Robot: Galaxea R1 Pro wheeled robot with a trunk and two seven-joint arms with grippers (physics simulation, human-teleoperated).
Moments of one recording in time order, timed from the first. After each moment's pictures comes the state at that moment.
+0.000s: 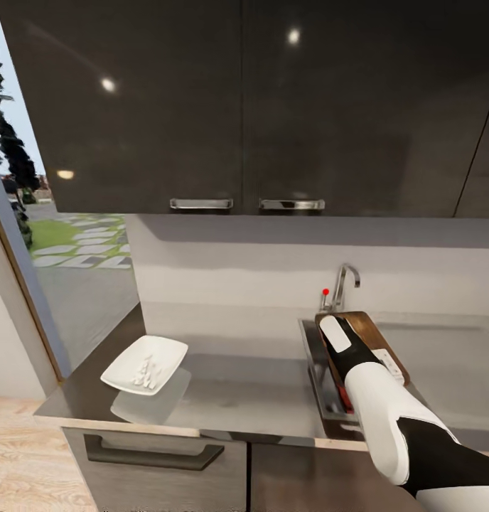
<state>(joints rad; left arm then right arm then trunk) -0.36 0.17 -0.37 0.08 0.42 -0.09 -0.10 -0.99 0.09 -0.20 -0.51 -0.69 -0.13 -1.46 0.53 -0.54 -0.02</state>
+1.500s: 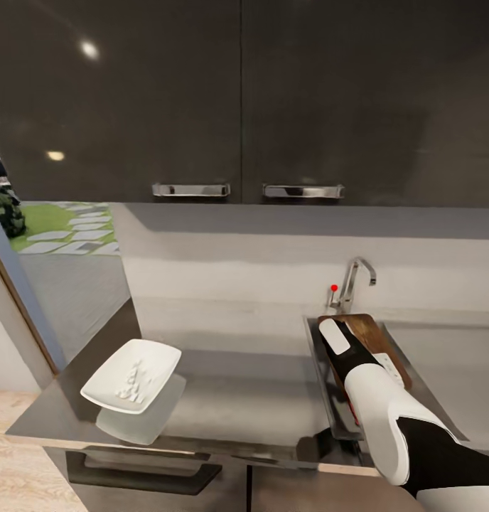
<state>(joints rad) -0.36 0.17 -0.37 0.08 0.42 -0.09 -0.10 -0.99 0.09 -0.20 -0.47 -0.69 -0.19 -1.46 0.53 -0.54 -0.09</state>
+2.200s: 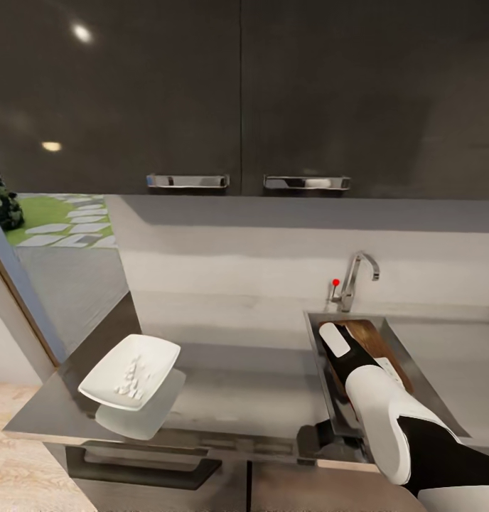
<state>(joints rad) -0.36 0.17 -0.37 0.08 0.42 -0.09 -0.10 -0.99 0.09 -0.20 -0.43 -0.69 -0.20 -1.45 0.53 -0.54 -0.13</state>
